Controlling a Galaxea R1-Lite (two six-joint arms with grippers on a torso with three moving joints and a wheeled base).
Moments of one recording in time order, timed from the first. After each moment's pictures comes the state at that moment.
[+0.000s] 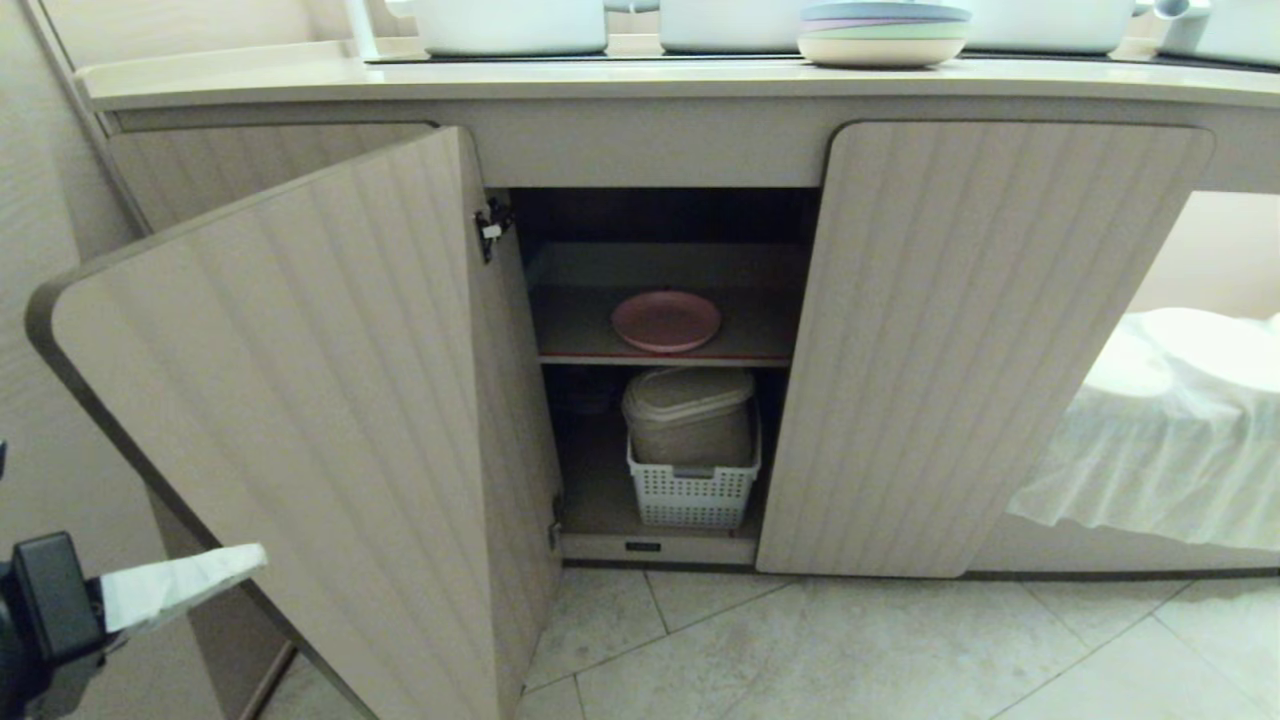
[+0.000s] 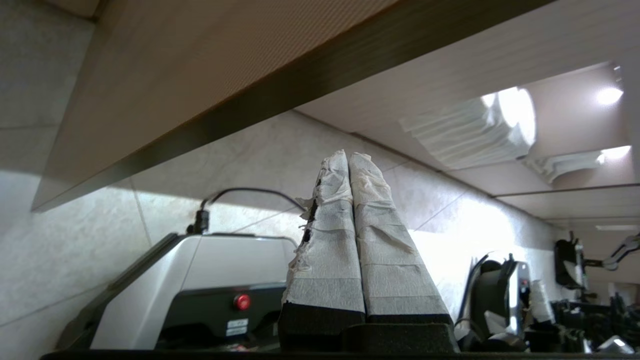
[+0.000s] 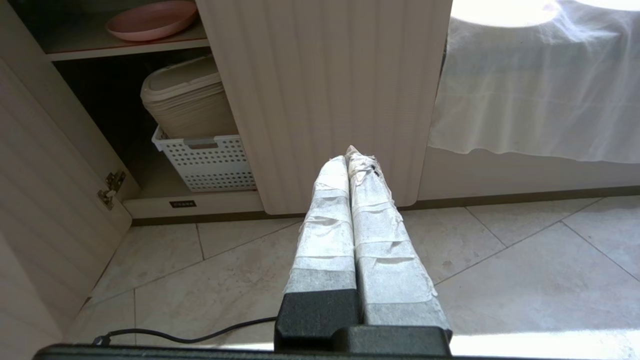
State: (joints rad) left arm 0.03 0.91 -0.53 0.06 -0.51 -0.68; right arm 0.00 0.00 0.00 0.00 -0.06 0.09
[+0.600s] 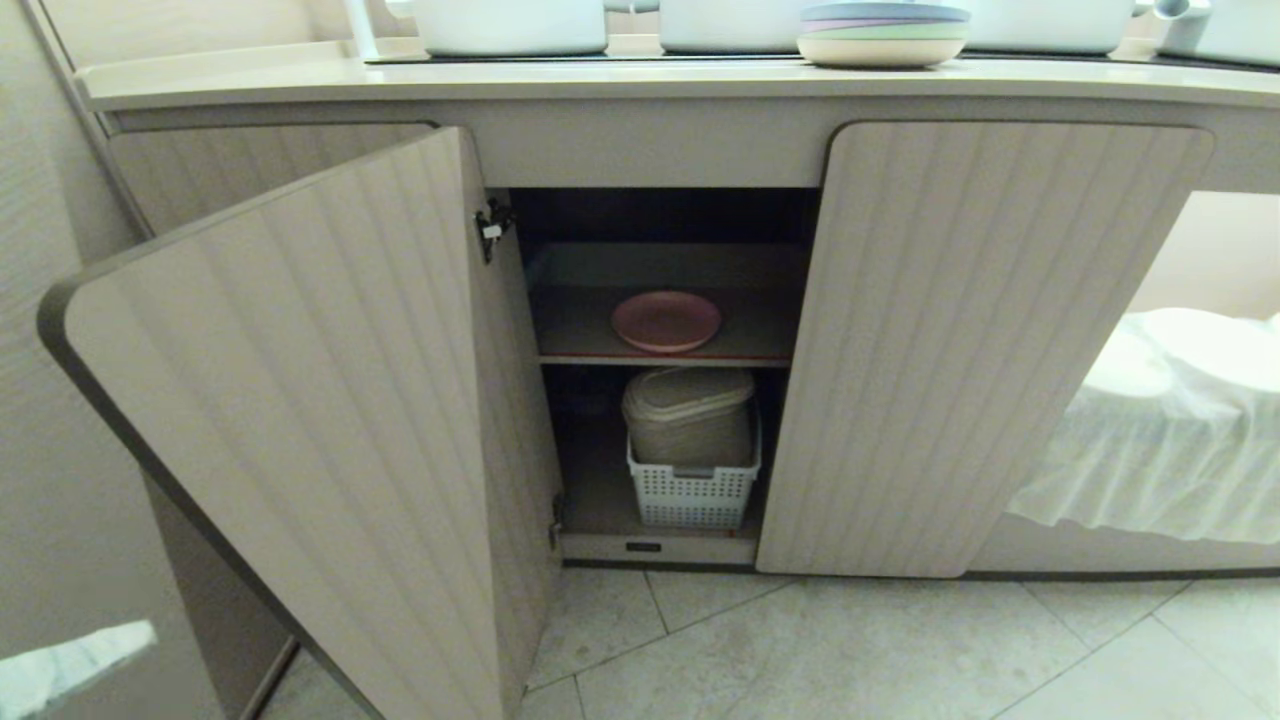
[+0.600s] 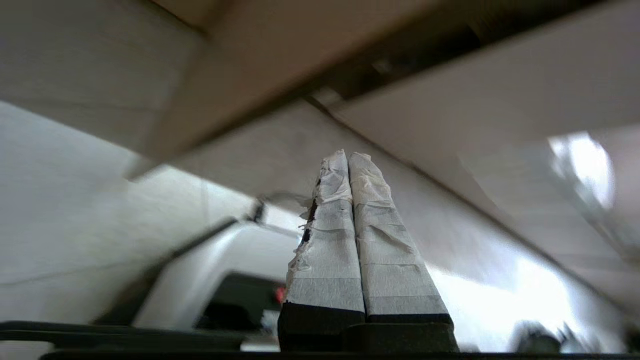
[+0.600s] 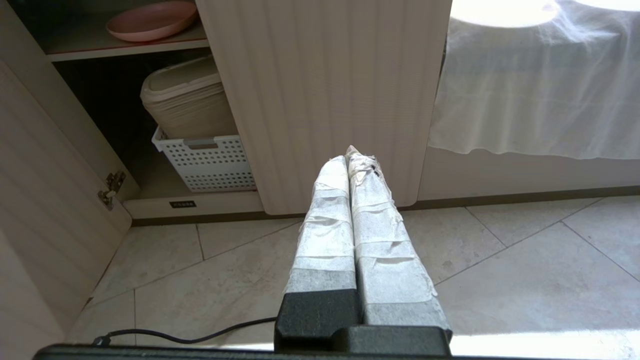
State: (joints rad) left arm 0.04 0.73 -0.60 0.36 -0.24 -0.67; right arm 0.00 0.00 0.00 0.00 -0.06 0.09
